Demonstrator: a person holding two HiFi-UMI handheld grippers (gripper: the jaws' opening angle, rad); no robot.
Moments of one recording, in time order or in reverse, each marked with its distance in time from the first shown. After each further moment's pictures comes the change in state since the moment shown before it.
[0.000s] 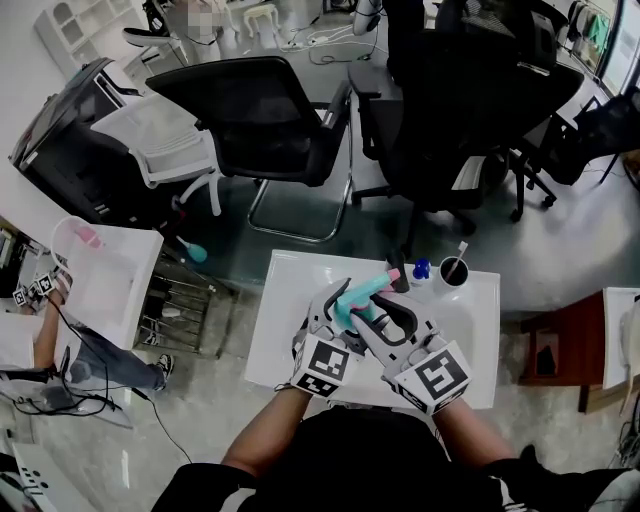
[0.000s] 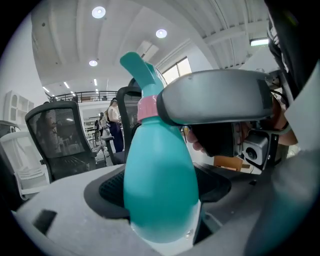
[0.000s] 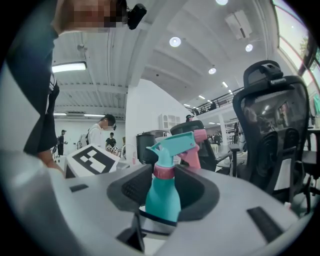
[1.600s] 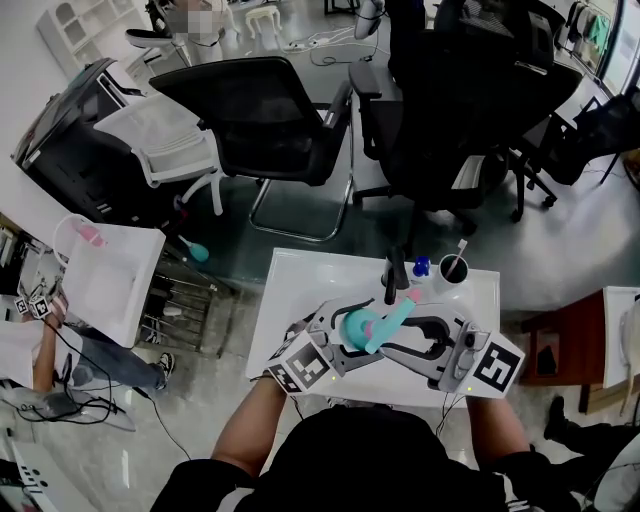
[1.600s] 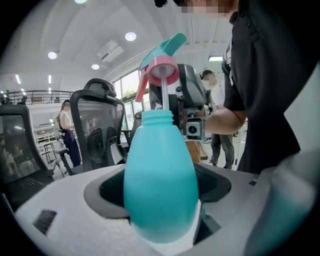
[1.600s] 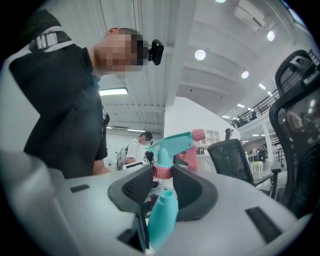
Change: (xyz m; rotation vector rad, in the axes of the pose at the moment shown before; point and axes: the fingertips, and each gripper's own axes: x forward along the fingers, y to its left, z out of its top) left arm -0.031 -0.066 0.004 0.191 -0.057 -0.497; right arm -0.064 0.037 0.040 -0.075 -0.160 0.470
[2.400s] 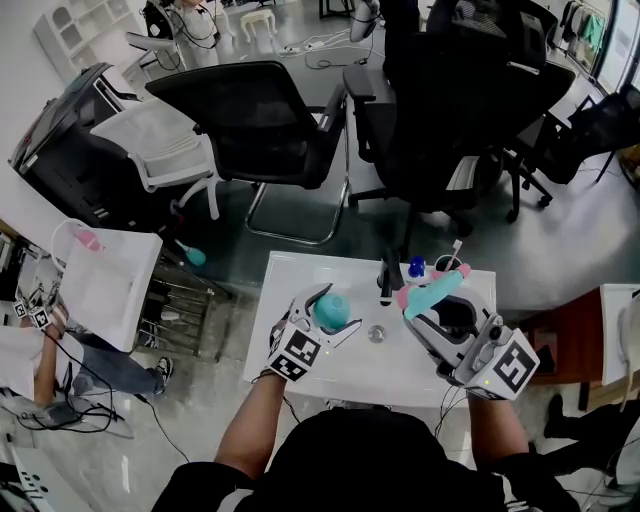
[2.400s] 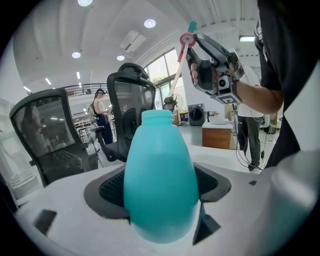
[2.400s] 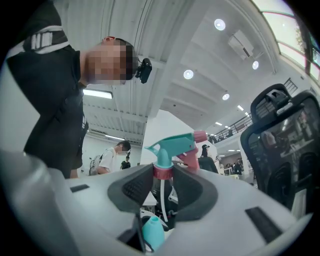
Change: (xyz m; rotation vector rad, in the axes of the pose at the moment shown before) left arm -0.017 0.065 -0.089 -0.148 0.170 0.334; right arm -0.035 -0.042 0.044 -0.048 -0.161 -0.266
